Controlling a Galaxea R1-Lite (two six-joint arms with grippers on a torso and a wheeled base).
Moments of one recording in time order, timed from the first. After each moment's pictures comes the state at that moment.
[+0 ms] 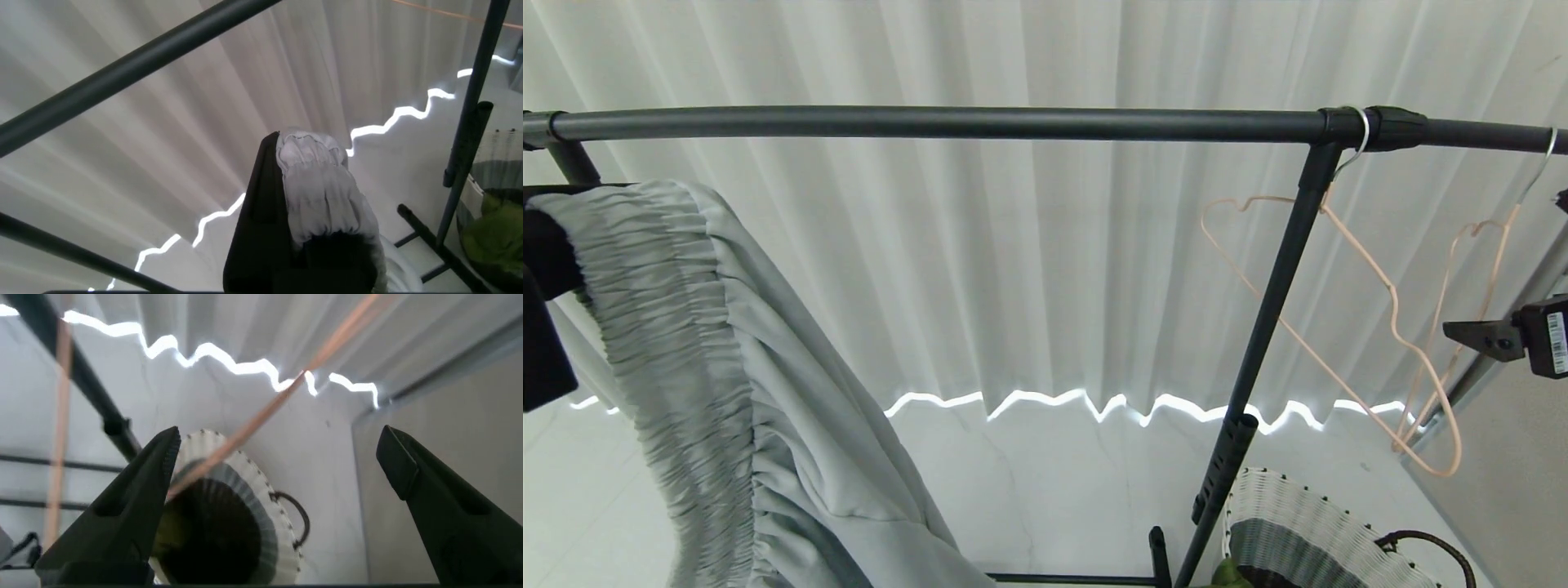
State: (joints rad) left arm -0.73 1.02 -1.06 0.13 0.33 0.40; right arm 0.21 1.24 -1.01 0.22 -0.22 -0.12
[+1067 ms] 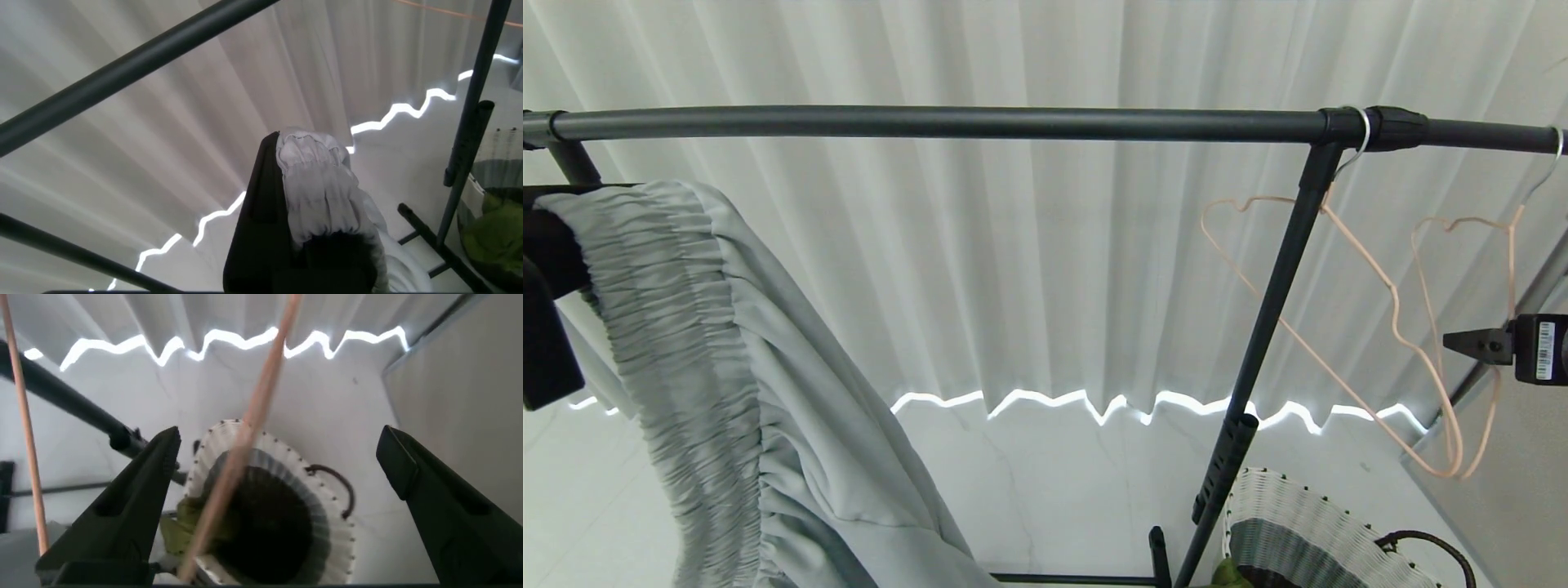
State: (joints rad) left arm -0.73 1.02 -1.06 0.14 0.33 0.40; right arm 0.16 1.26 -0.95 0.19 -0.21 0.16
